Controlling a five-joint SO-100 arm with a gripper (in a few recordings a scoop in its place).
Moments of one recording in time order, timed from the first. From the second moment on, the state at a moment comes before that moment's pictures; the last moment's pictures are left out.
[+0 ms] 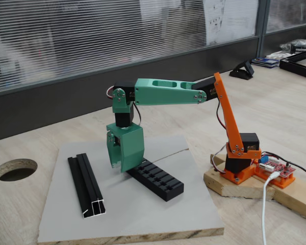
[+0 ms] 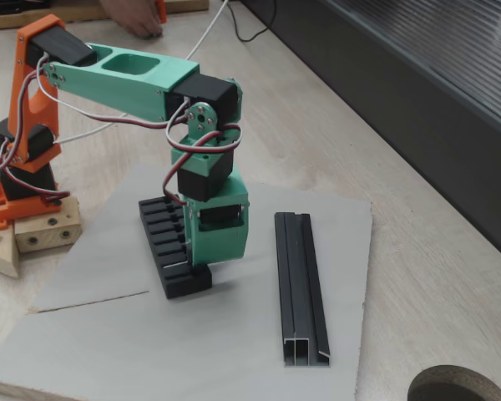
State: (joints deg) arm -6.9 66.4 68.3 93.3 146.5
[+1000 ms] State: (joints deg) arm -3.4 66.4 68.3 93.3 146.5
